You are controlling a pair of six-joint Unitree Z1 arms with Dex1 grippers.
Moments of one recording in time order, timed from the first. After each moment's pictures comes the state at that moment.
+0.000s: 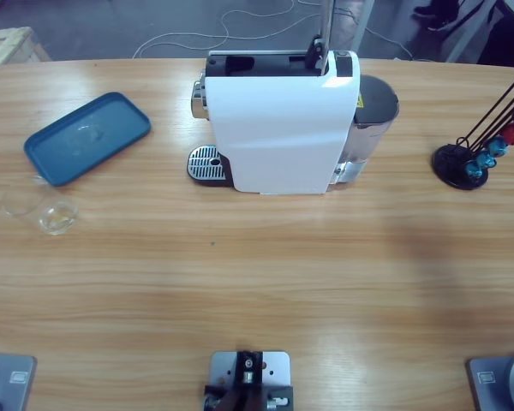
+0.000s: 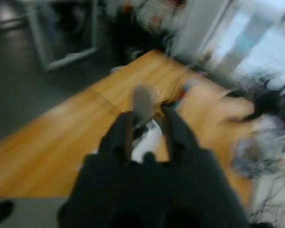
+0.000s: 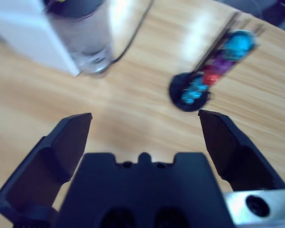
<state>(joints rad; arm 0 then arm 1) -0.87 1.55 -1.61 0.41 -0.17 -0.08 0.48 0.92 -0.84 0.62 -0.22 0.07</state>
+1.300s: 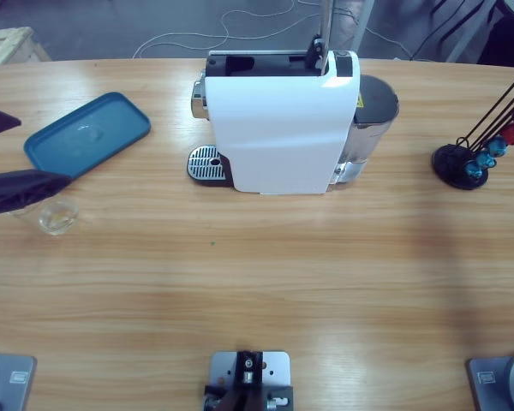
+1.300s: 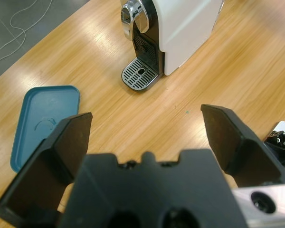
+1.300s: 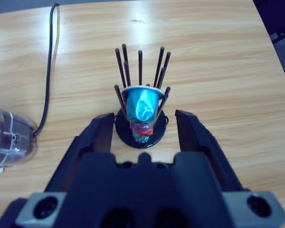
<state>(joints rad) -1.05 1.06 -0.88 0.46 0.23 -0.04 0.13 1.30 -0.78 0.19 -0.23 0.14</state>
